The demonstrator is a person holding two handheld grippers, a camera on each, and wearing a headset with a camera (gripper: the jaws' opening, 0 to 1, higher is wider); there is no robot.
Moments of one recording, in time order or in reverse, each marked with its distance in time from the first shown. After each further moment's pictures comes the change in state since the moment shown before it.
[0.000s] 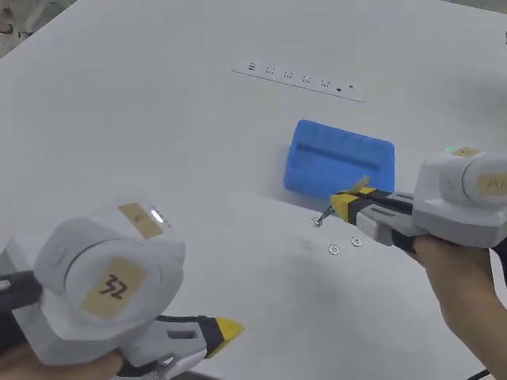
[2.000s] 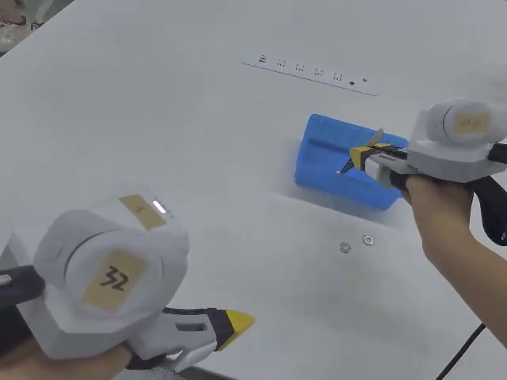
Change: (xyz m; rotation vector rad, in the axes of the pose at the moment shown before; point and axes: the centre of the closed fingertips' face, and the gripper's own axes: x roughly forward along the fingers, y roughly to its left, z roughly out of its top) left arm 0.001 0.006 0.002 -0.055 -0.023 0.007; right arm 0.061 -0.081 0.020 0.033 -0.002 -0.168
